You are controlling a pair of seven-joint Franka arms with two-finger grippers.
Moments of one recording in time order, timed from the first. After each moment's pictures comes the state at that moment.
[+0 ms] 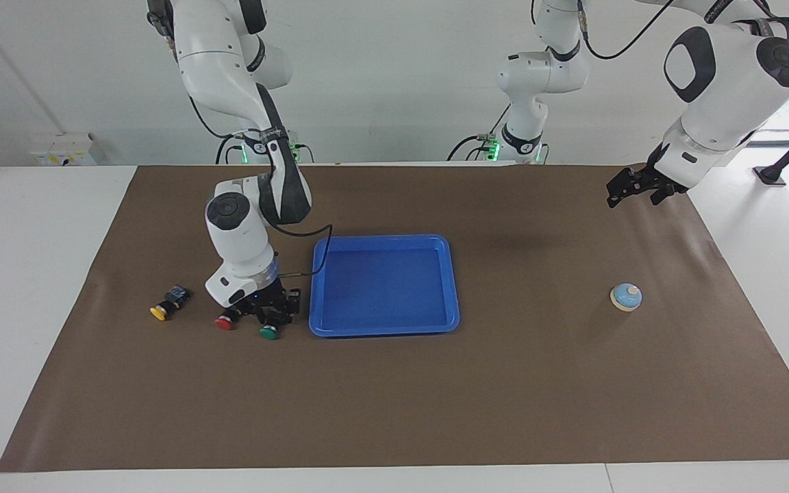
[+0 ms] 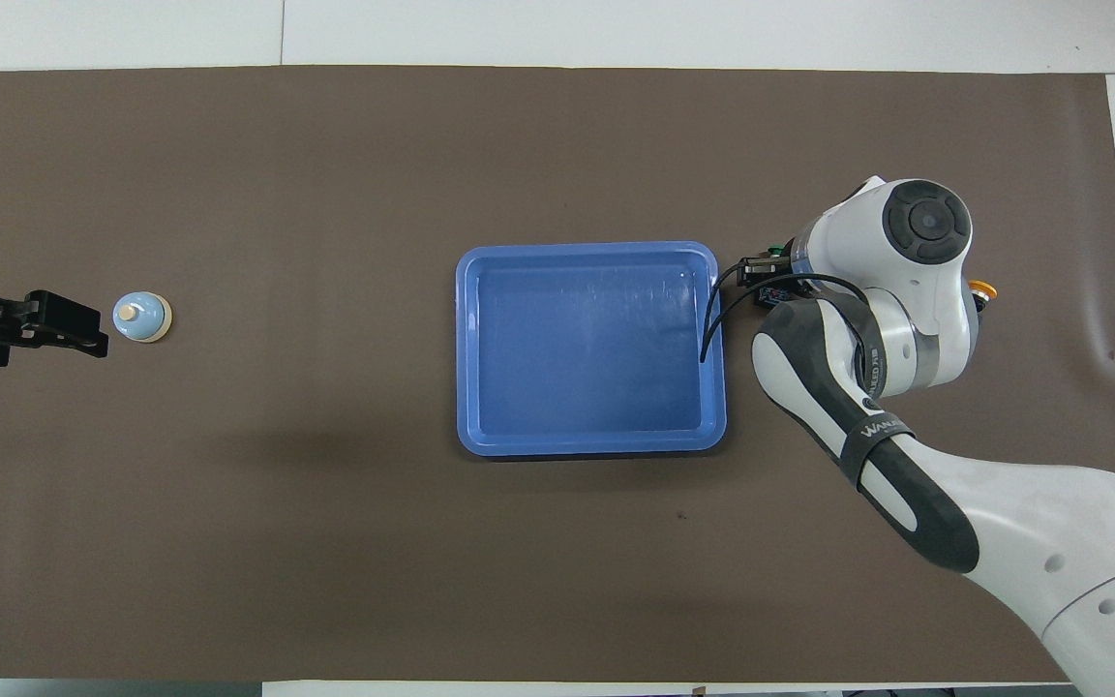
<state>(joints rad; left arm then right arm) -0.04 -0.01 0.05 -1.76 -0.02 1.60 0.01 0.16 0.39 0.02 -1.92 0.00 2.42 0.20</state>
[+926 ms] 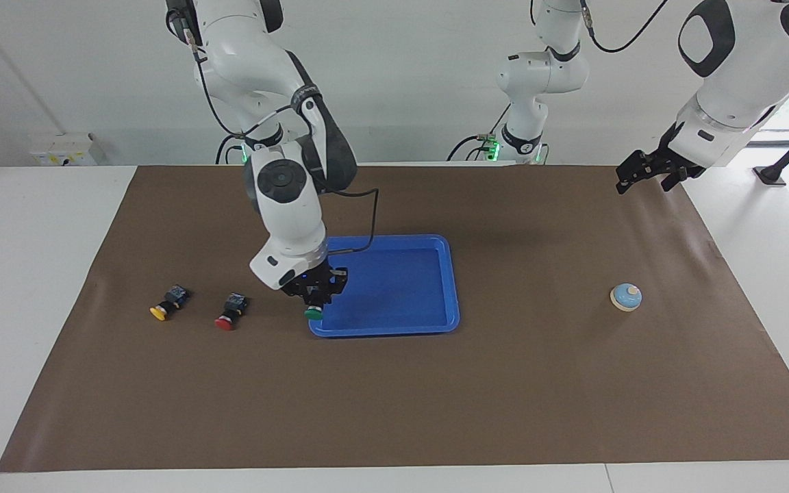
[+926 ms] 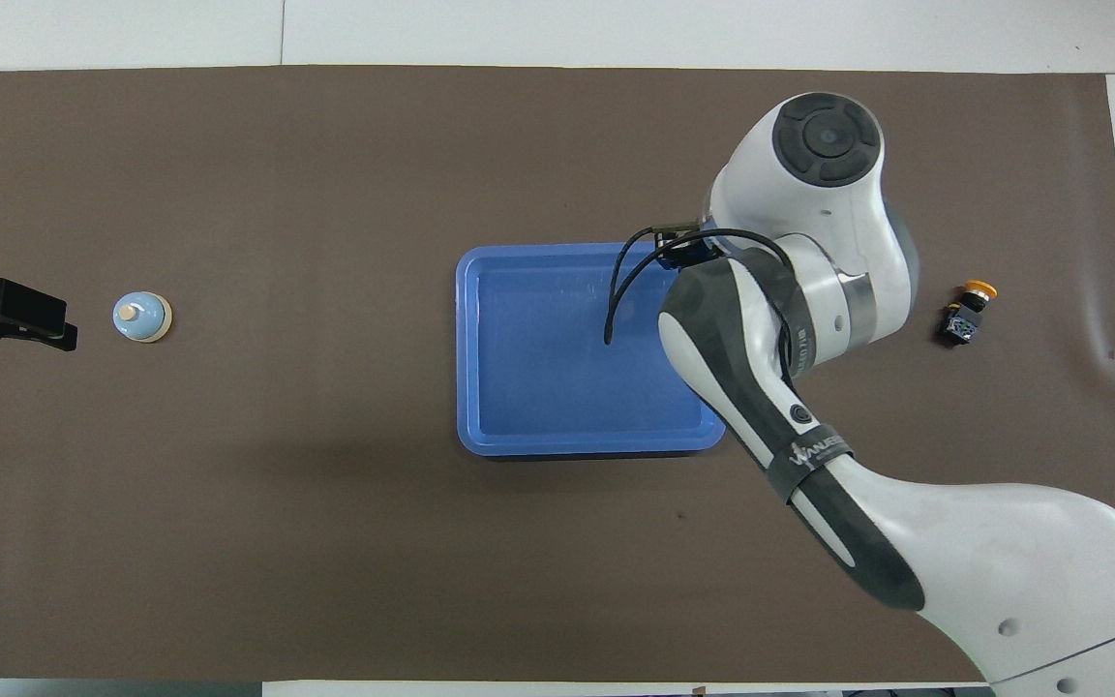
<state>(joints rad) -0.03 0.00 0.04 -1.64 -0.02 1.50 0.01 0.35 0.43 0.02 -1.61 0.00 2.05 0.37</state>
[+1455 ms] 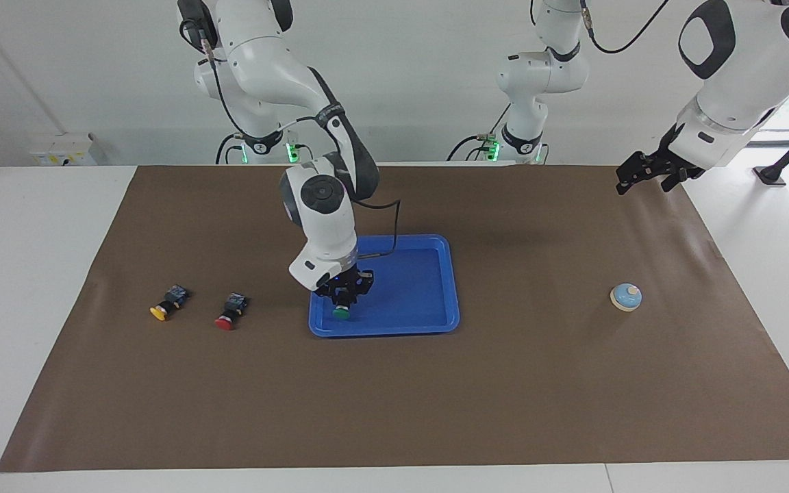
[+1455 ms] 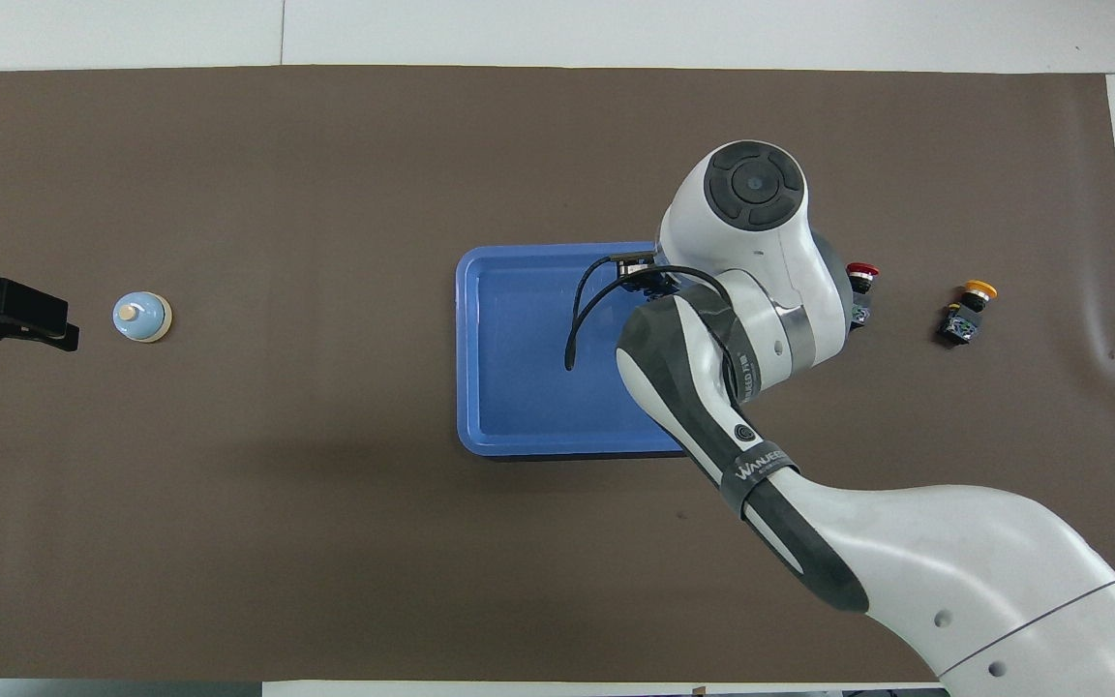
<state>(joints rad) -0.03 0.00 0.04 -1.64 -0.02 1.50 0.01 0.40 0.43 0.02 -1.78 0.00 2.25 0.41</state>
